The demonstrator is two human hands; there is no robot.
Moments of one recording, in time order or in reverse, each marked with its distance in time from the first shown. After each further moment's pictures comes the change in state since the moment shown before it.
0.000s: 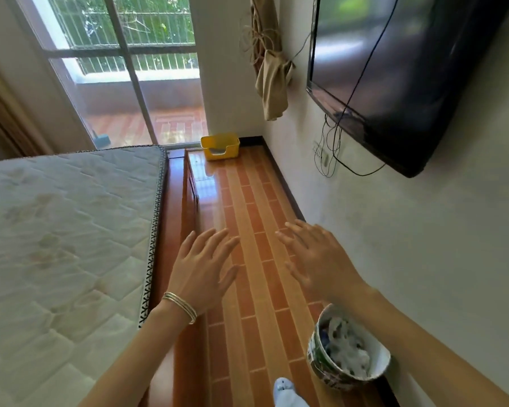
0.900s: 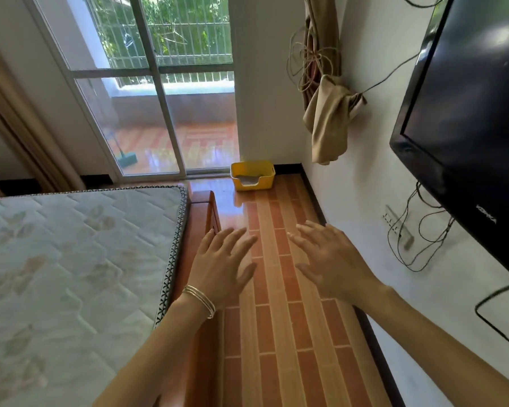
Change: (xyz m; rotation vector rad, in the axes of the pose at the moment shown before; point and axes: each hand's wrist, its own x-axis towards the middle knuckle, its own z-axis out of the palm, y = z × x) left_hand 0.421 -0.257 0.104 0.034 0.050 -0.061; right_hand 0.476 0.179 0.150 0.009 0.021 -0.124
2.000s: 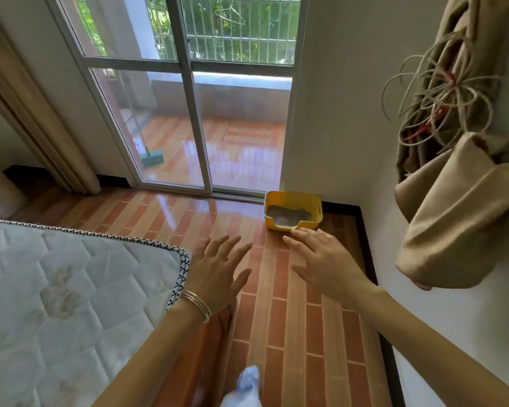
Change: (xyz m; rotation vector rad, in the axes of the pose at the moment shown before) left_hand 0.483 -0.331 0.208 0.005 -0.019 -0.228; right_hand 0.581 0.255 0.250 0.080 0.020 -0.295
